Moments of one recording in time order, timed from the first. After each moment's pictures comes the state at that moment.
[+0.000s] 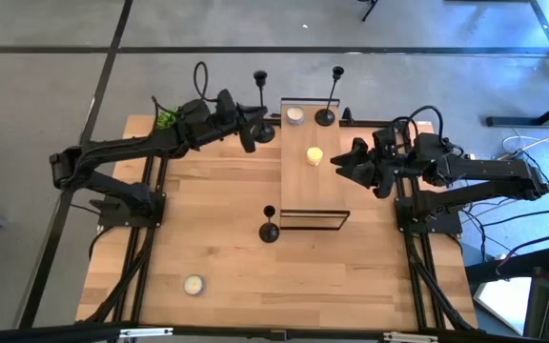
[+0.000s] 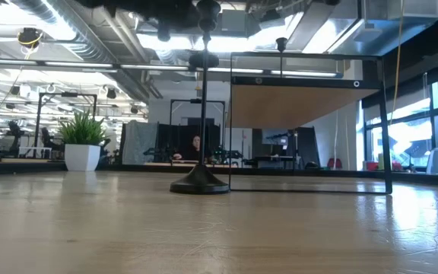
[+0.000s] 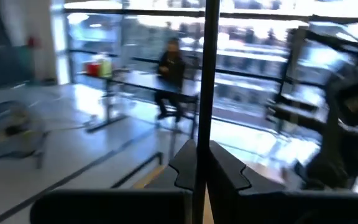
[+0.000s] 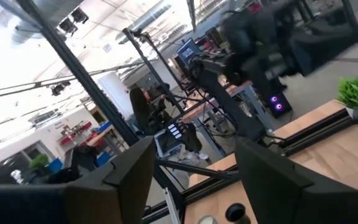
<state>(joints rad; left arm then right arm) 0.41 1.26 0.96 0.37 -0.08 -0.10 0.00 0.86 0.84 0.16 -0.11 0.64</state>
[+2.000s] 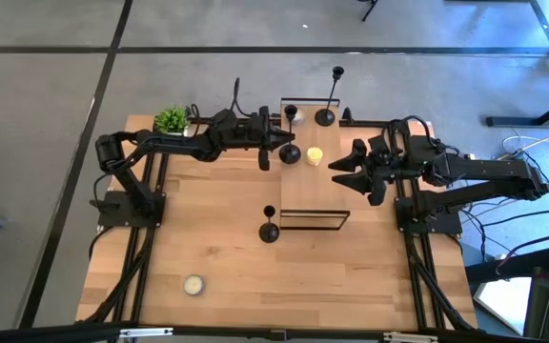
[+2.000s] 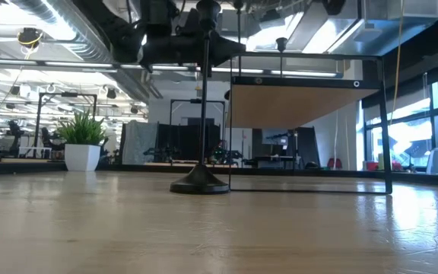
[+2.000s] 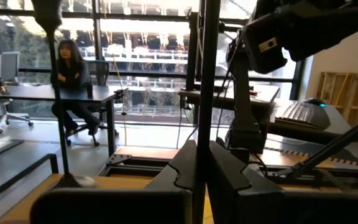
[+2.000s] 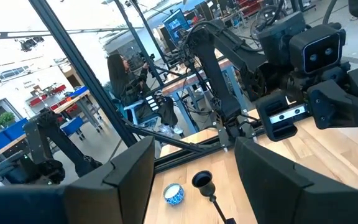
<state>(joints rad) 0.45 1.67 0.93 0.87 0.38 -0.08 0.00 0.86 0.84 0.02 -0.12 0.49</state>
